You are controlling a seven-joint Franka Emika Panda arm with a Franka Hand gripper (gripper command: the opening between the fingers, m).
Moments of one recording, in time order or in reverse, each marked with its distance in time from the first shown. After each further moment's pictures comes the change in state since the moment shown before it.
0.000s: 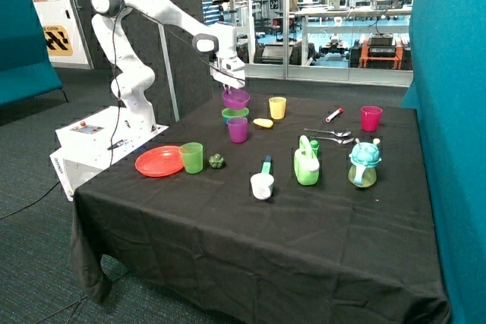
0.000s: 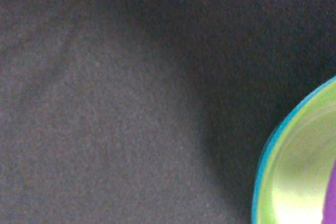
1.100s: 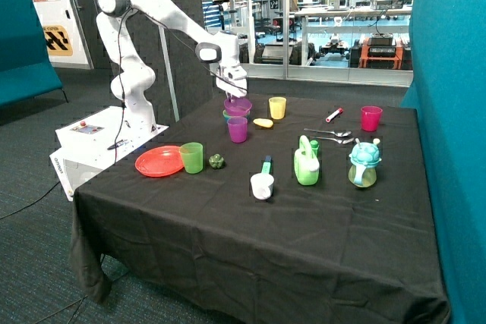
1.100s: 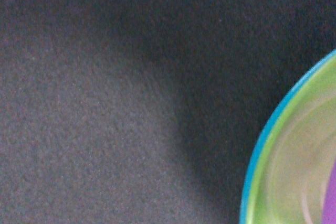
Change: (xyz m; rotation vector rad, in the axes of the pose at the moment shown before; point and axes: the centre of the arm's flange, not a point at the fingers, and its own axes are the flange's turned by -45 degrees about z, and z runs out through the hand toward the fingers) arm -0.002 0.015 0.032 0.001 -0.005 0.048
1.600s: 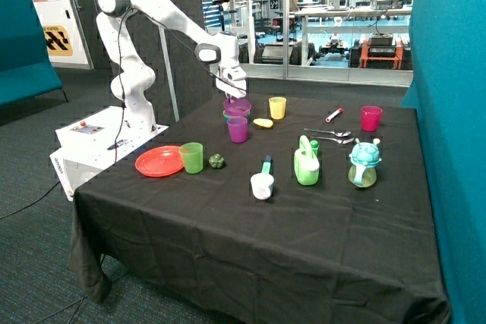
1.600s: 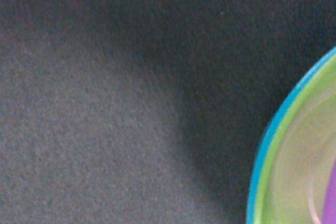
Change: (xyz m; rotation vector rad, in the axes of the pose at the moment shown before) arm -0.002 -0.001 0.003 -0.002 -0.001 0.005
